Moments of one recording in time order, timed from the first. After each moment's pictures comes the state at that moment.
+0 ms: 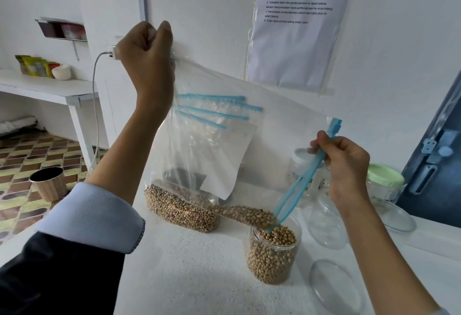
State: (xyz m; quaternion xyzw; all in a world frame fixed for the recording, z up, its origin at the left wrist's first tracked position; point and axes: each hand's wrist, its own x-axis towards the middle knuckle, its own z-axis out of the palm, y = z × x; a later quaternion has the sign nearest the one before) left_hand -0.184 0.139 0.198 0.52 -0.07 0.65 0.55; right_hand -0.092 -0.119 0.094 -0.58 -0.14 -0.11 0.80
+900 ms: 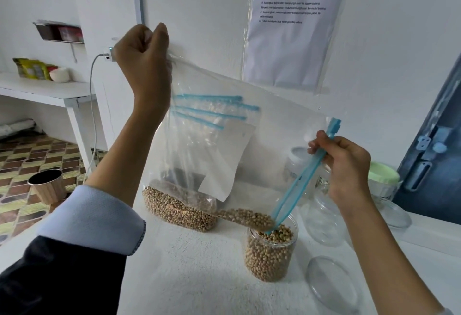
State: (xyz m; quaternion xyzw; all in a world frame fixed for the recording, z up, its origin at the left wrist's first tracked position) left_hand -0.186 0.131 0.197 0.52 -0.07 0.65 0.55; right_hand -0.095 -0.129 0.094 -0.55 -0.14 -0.10 0.82
